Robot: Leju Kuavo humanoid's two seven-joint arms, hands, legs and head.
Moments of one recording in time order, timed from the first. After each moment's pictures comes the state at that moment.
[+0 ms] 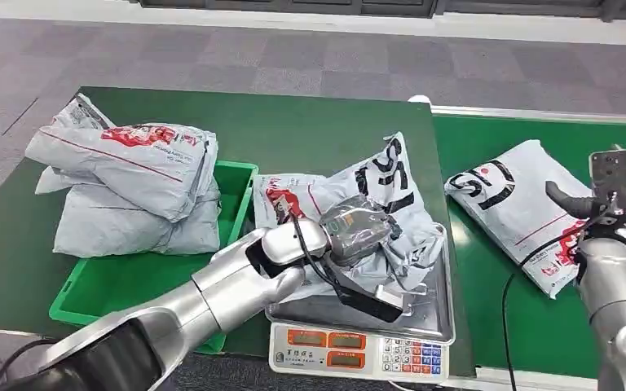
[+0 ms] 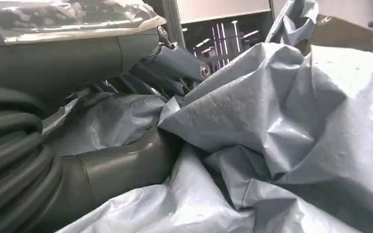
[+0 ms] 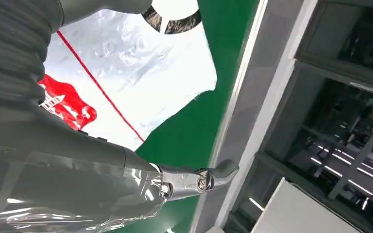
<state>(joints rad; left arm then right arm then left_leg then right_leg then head) -0.84 -0.21 -1.08 -0.83 -0.86 0.13 -0.26 -0.82 -0.32 -0.06 -0.45 0.31 -0.24 -0.45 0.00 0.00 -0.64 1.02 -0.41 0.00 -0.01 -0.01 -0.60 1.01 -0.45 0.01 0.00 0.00</state>
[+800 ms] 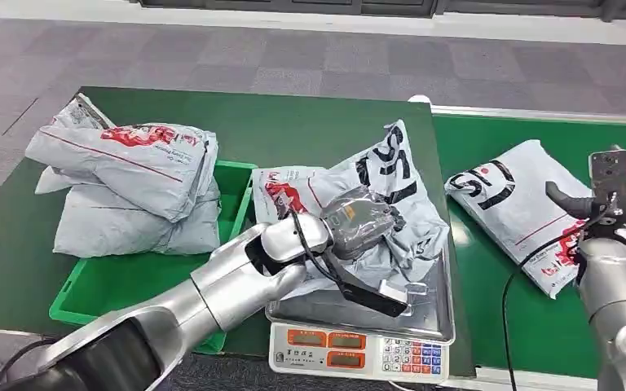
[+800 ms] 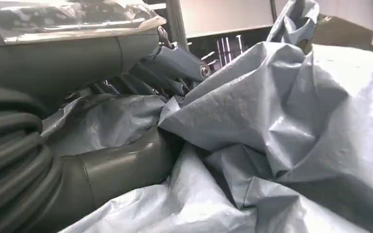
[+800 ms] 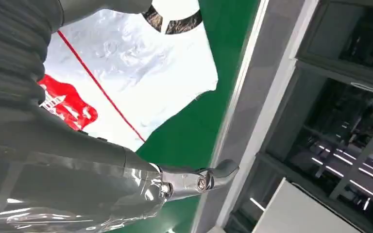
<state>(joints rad) -0.84 -0.21 -1.05 -0.88 -0.92 0.13 -0.24 -0.82 -0.32 -0.06 -0.45 0.31 -0.24 -0.44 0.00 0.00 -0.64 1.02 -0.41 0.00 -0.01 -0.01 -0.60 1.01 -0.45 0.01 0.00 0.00</state>
